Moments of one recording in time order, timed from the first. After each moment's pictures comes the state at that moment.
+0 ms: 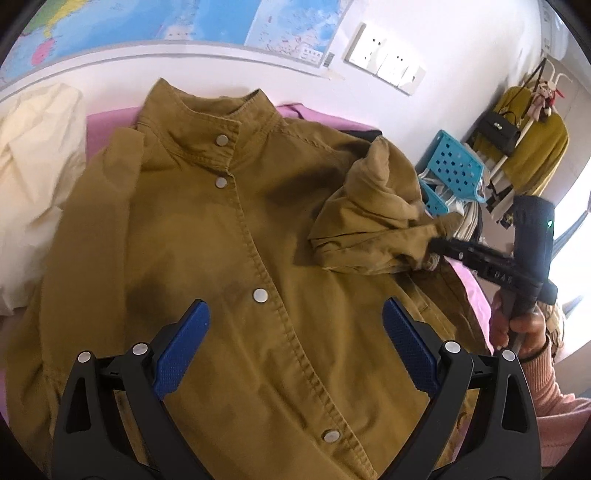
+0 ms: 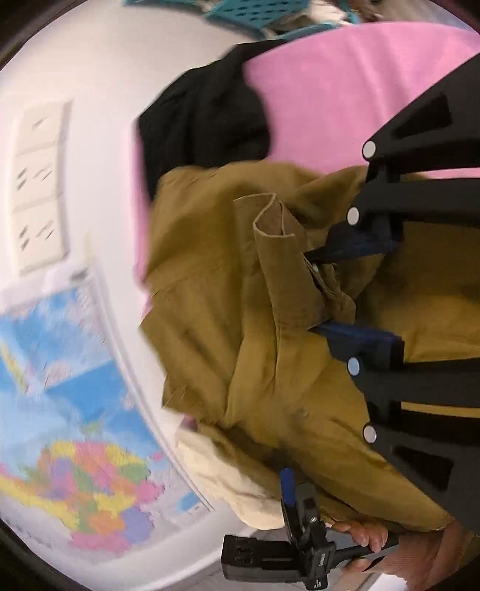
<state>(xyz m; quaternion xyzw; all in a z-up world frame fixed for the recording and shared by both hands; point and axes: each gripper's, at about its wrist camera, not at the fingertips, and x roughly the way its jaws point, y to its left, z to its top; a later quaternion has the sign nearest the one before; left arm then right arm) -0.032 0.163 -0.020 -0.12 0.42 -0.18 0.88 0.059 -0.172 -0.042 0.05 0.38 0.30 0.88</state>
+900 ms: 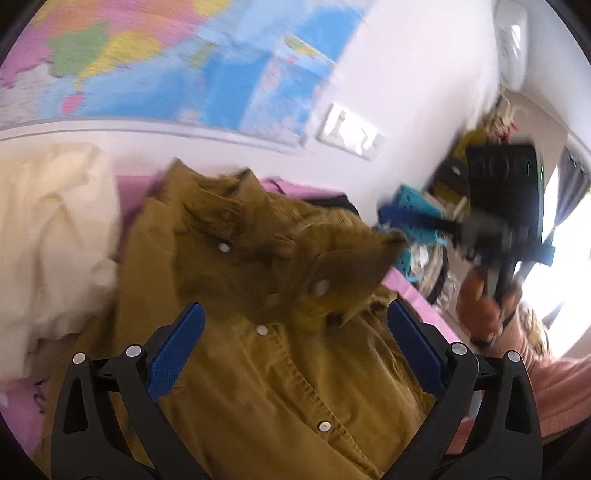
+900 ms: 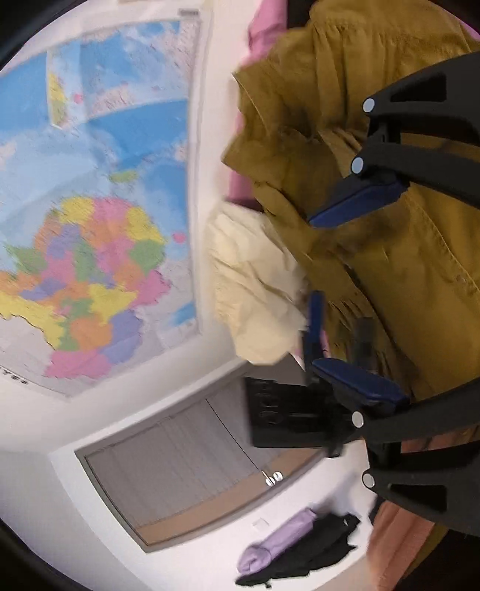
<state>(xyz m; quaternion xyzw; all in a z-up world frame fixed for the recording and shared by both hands) -0.075 0.206 0.020 -0.14 0.31 -0.23 0.91 0.038 -0.052 0.067 0.04 0.29 0.59 0.75</state>
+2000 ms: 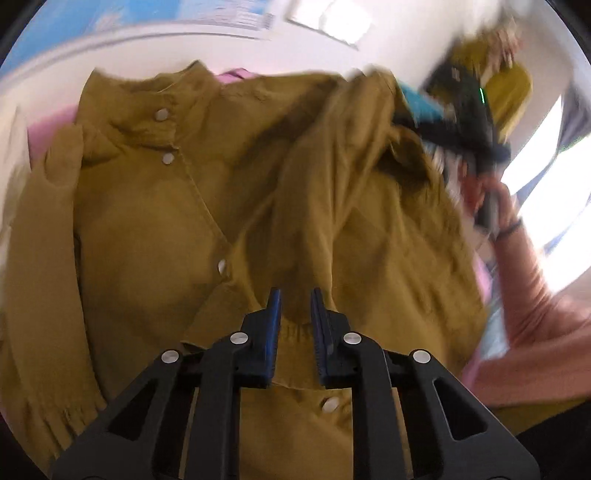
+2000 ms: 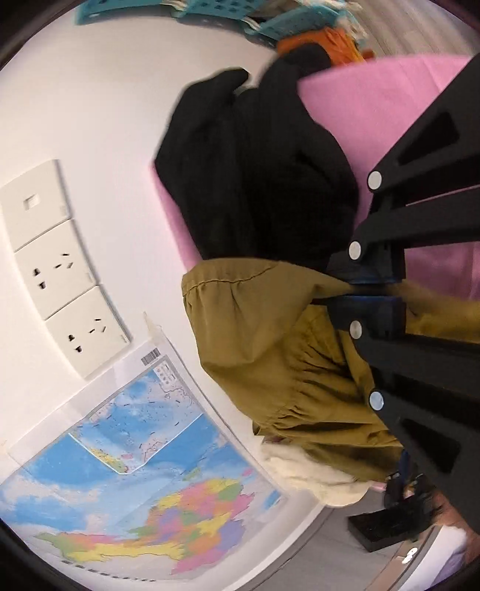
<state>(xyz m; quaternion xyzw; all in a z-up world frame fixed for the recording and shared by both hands) -0.022 0.160 -0.034 -0.09 0.46 -0.29 0.84 0.153 -0.255 -0.030 0.16 0.39 0.28 0.86</state>
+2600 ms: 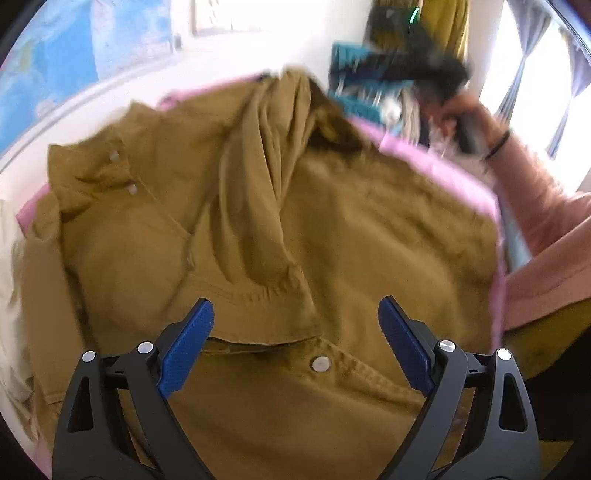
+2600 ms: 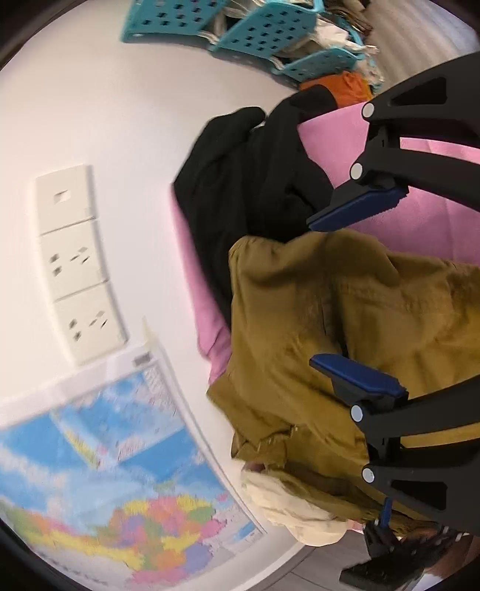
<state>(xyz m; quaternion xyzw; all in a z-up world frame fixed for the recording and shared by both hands) -0.076 0.101 -0.044 0.13 0.43 -0.31 0.83 0.111 -0.239 -0.018 0.10 0.35 0.23 0.90</state>
